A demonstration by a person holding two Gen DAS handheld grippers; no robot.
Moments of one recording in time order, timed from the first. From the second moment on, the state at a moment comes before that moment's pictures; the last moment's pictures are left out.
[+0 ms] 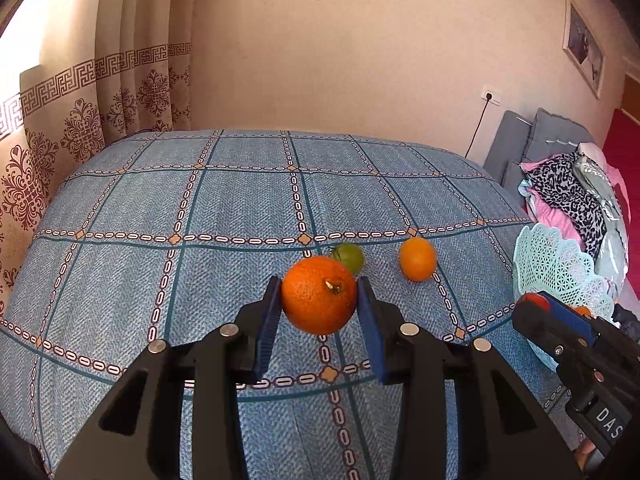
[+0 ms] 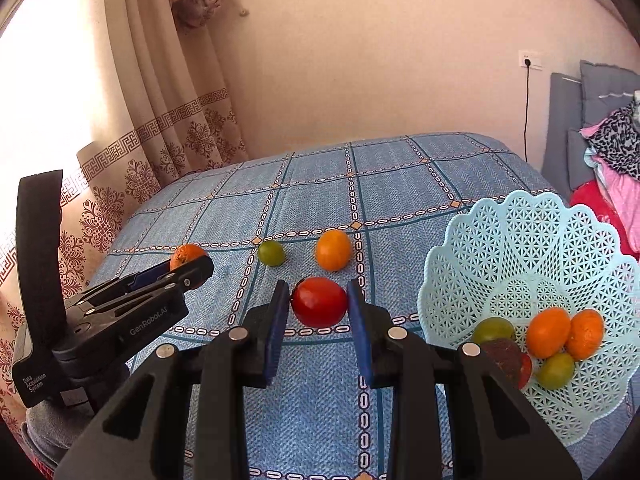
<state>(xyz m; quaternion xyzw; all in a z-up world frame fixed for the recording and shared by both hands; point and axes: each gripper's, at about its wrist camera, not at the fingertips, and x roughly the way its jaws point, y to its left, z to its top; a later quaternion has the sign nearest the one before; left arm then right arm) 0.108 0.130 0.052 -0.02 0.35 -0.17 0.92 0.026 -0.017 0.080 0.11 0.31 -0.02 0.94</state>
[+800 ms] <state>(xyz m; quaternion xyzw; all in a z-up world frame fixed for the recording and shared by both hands) 0.073 0.079 0.049 0.04 0.34 -0.23 0.91 -0.041 -0.102 0.084 0.17 0.28 -0.11 0.94</state>
